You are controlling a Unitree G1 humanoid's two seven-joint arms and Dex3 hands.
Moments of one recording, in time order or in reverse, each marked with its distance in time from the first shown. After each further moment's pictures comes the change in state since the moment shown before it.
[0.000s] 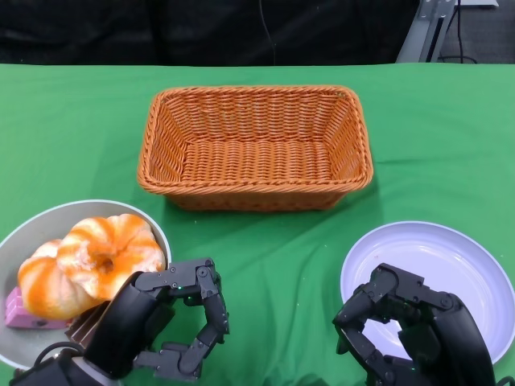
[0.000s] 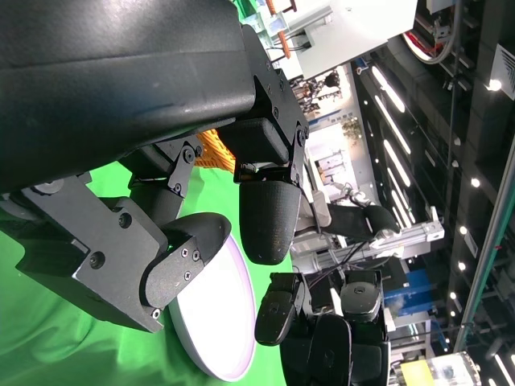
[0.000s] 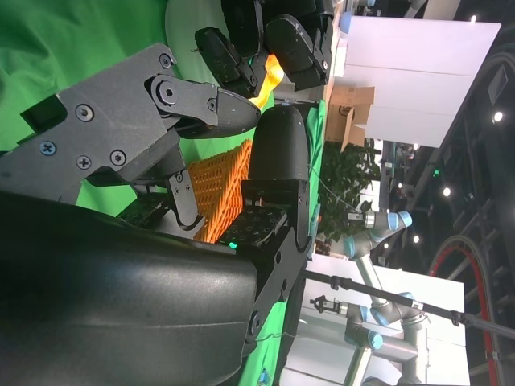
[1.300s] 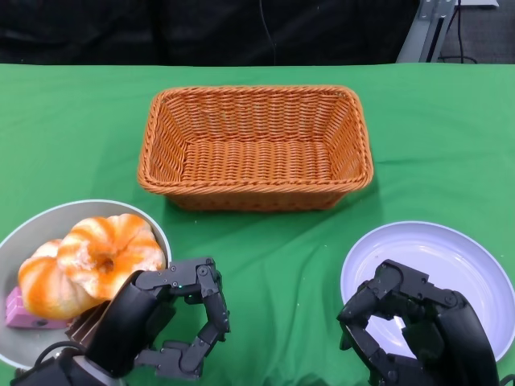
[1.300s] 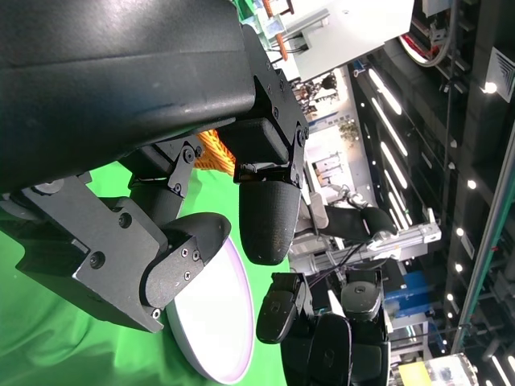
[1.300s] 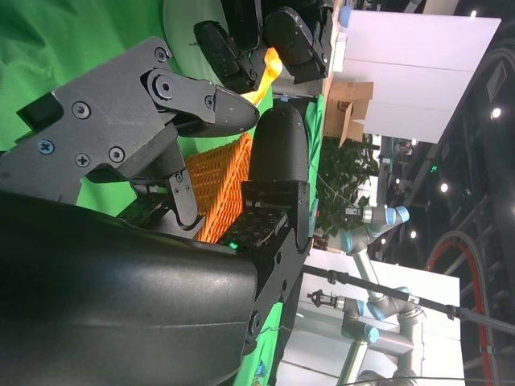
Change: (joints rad) left arm -0.010 -0.006 0.000 0.017 -0.005 -0.016 0.000; right arm -0.007 0.002 -0.012 0.007 -0.005 -0.010 -0.007
